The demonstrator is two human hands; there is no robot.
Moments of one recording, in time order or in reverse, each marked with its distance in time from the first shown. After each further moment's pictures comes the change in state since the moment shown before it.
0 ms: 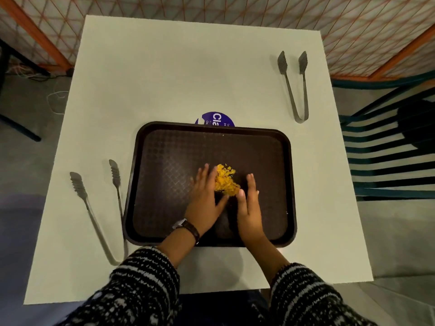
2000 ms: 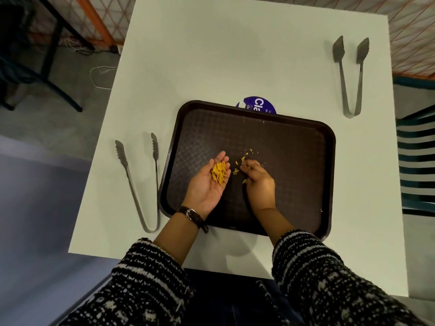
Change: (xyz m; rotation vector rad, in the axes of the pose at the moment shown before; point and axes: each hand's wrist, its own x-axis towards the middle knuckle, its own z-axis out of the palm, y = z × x) left_hand -0.015 -0.021 -0.057 -1.832 0.065 -0.619; right_hand 0.039 -0.002 0.049 -0.301 -0.038 -0.439
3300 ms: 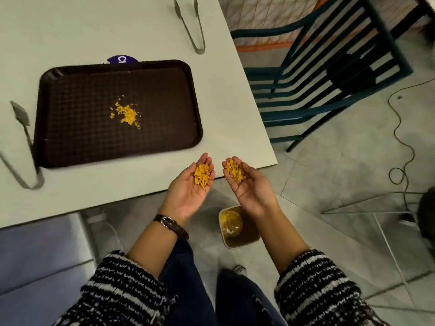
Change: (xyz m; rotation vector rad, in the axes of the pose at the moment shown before) left_hand -0.136 -0.271 0.016 0.084 -0.229 -0.273; right_hand -0.269 0.057 -0.224 1.695 0.228 0.792
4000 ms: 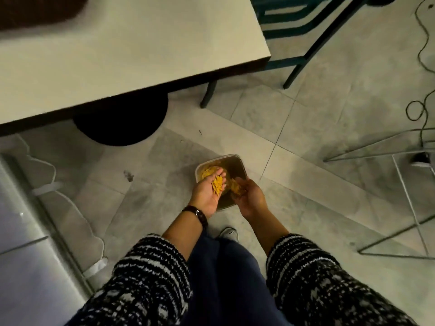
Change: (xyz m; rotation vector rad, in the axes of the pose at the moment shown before) left_hand 0.161 -0.236 -0.165 0.328 0.377 -0.176; right_hand 0.093 0.078 -0.332 -0.139 0.588 0.082
